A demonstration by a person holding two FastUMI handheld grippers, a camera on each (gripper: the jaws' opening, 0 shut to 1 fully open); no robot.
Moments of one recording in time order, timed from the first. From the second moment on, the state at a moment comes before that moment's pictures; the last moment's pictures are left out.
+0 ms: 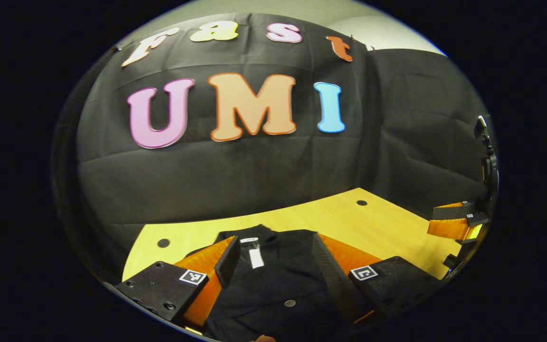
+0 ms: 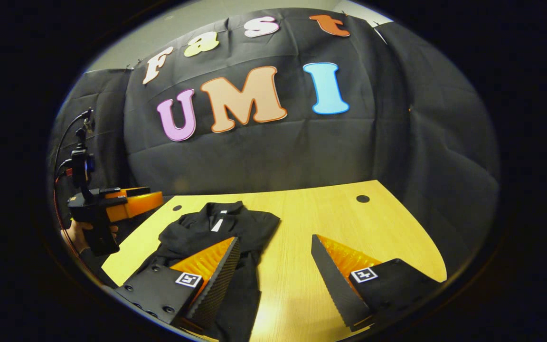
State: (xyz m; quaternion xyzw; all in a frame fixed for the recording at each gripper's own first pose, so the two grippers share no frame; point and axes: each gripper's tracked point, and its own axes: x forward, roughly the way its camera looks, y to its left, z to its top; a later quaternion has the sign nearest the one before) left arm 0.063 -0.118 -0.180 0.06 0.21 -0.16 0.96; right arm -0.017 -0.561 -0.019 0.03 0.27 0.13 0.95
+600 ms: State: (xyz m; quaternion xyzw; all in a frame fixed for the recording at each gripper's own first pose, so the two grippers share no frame) left arm -0.093 0.037 -0.236 0.07 0.30 -0.05 0.95; right arm -0.116 -0.505 -0.074 0.01 0.34 0.14 0.93
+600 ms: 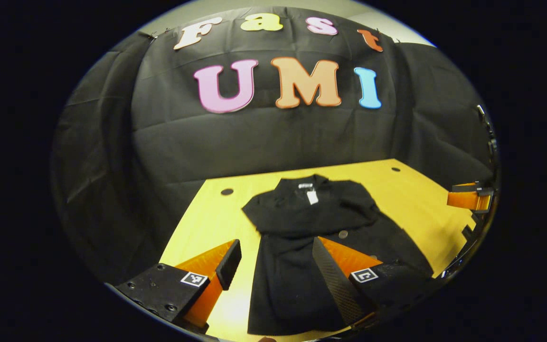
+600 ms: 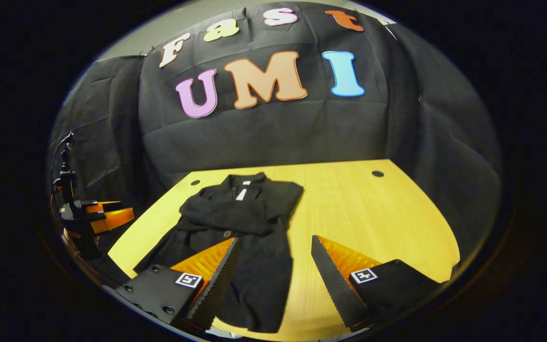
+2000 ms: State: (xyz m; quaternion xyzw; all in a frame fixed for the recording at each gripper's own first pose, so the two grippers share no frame) left arm -0.229 0.053 -0.377 0.05 0.43 -0.08 0.90; right arm -0.238 -0.484 -0.225 -0.04 0.52 0.14 0.84
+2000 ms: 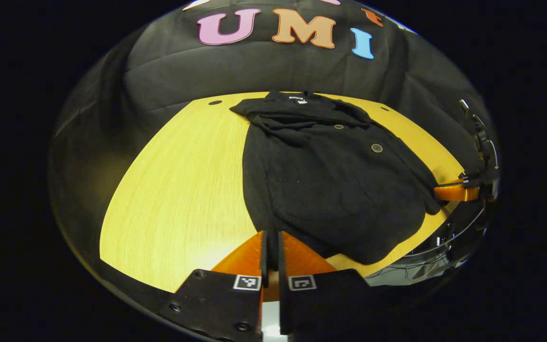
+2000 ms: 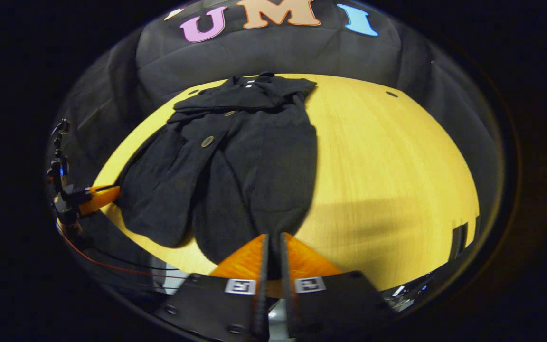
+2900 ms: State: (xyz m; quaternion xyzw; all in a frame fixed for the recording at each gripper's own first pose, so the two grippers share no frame) left arm -0.149 0.056 -0.244 -0.10 0.33 -0.10 0.93; right arm -0.171 -0.433 -0.082 0.08 0.36 0.17 0.91
